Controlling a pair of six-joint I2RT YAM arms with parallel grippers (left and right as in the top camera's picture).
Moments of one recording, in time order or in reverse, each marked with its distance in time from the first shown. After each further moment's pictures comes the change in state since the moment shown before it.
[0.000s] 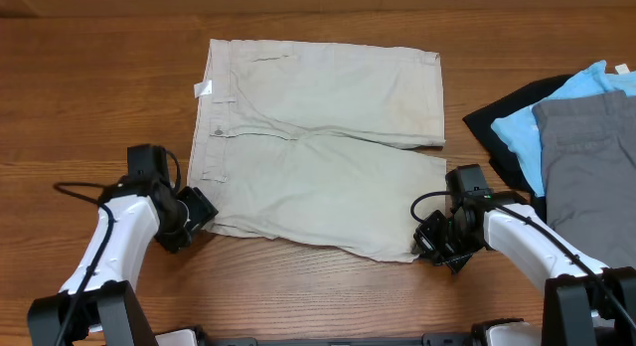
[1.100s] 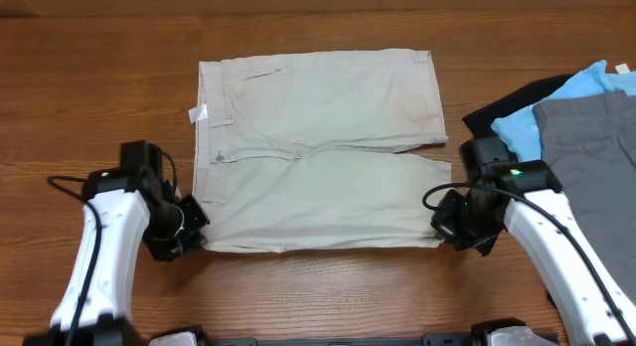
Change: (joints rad) left arm 0.000 -0.070 0.162 -0.437 0.062 0.156; right arm 0.005 -0.143 0.323 -0.457 0.192 -0.206
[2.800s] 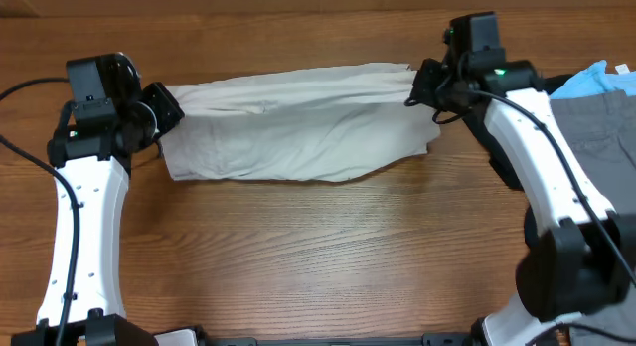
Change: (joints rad) left arm -0.004 0.076 0.373 0.506 0.037 -0.039; right arm 0.006 0.468 0.616 0.428 0.047 -0.265
